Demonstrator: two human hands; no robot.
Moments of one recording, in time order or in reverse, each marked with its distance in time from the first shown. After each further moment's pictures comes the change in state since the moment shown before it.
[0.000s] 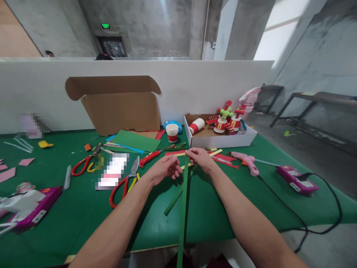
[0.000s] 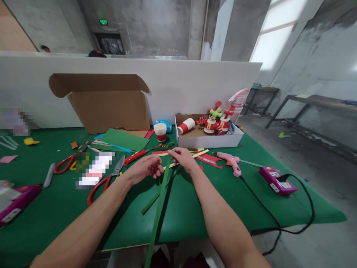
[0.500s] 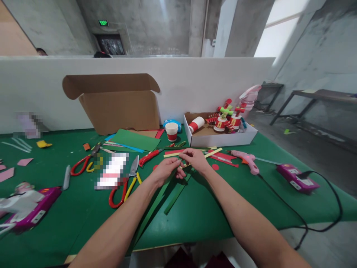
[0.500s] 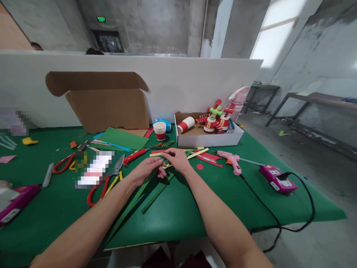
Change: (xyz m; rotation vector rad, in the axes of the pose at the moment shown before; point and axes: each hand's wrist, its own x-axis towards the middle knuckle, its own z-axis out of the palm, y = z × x) left_hand 0.013 -0.014 0.008 -0.020 0.037 0.016; right_hand -0.006 0.000 0.018 -0.198 0.027 -0.150
